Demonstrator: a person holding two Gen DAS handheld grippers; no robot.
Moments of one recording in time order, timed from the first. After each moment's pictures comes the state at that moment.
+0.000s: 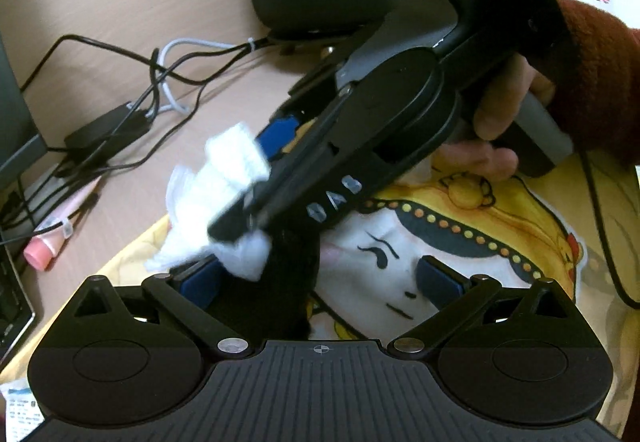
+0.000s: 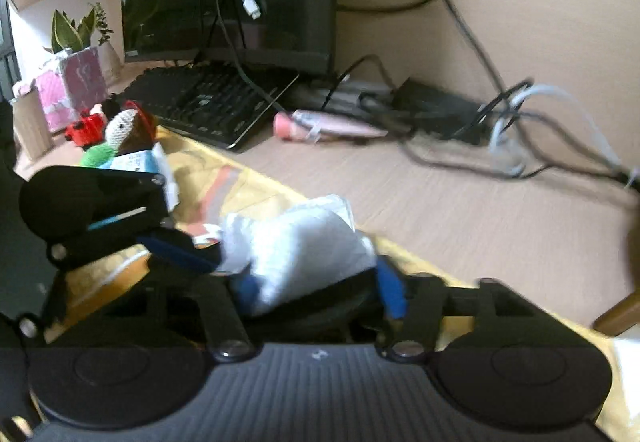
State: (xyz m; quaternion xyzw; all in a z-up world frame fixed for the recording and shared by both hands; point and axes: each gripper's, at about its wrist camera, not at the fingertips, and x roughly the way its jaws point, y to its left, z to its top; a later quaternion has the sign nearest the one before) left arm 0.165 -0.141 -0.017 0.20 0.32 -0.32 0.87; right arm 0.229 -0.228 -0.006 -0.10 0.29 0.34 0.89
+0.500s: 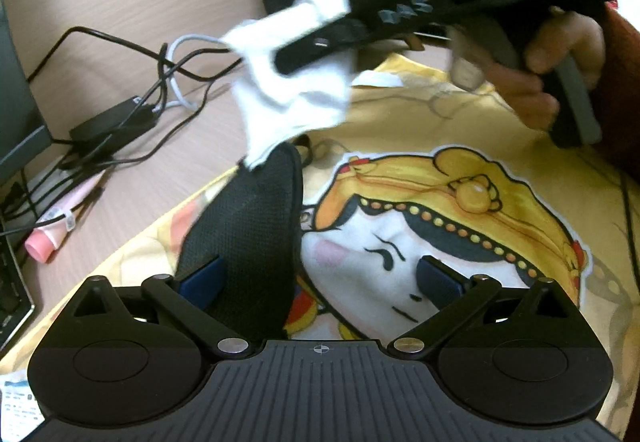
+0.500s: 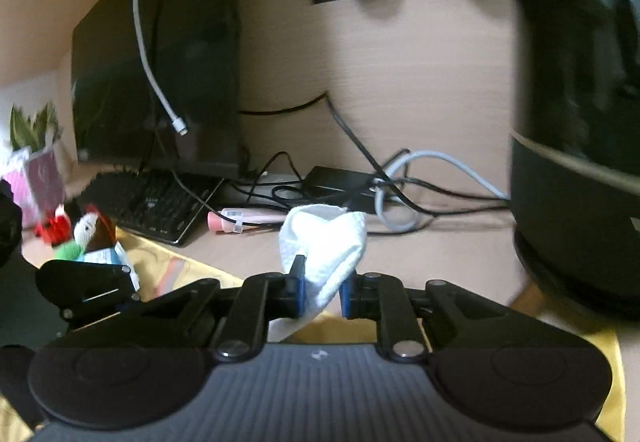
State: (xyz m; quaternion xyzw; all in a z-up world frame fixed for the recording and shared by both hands) left arm 0.167 -0.138 -0.016 0.19 0.33 -0.30 0.88; right arm 0.201 -0.308 0.021 0.02 0.21 0.27 0.94
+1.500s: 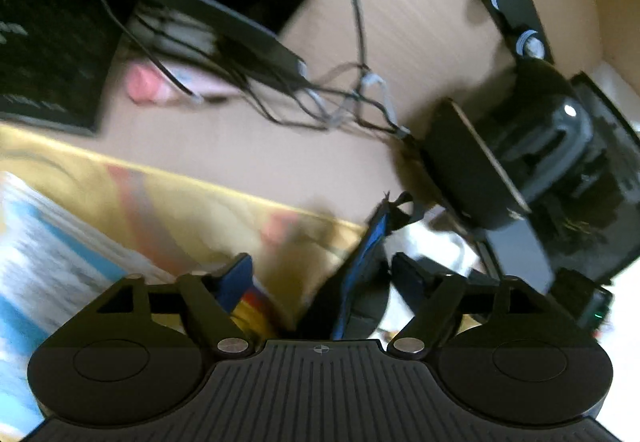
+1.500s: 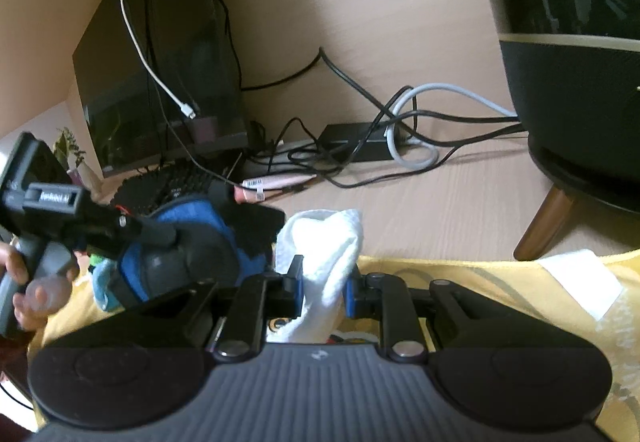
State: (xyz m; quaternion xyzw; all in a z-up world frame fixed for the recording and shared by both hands) left arm 0.213 -0.015 0.016 -0.25 0.39 -0.19 0.87; right arm 0.209 -0.320 -0.003 0.08 0.27 0.31 0.91
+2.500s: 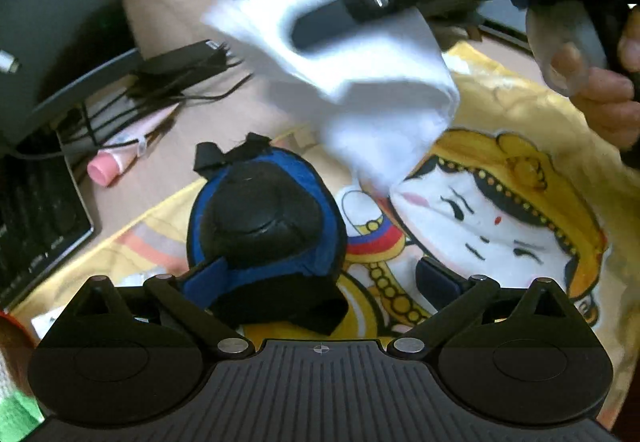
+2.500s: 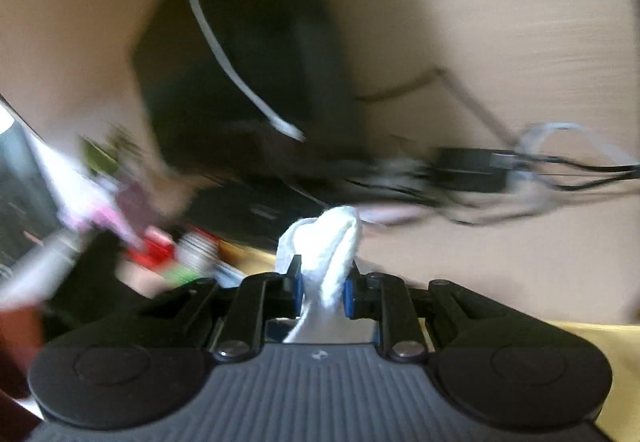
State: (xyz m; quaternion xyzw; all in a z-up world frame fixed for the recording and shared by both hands) left arm 0.172 -0.065 0.004 0.13 0.39 -0.25 0.88; right arm 0.216 -0.227 0.055 0.12 0.27 0.43 0.86
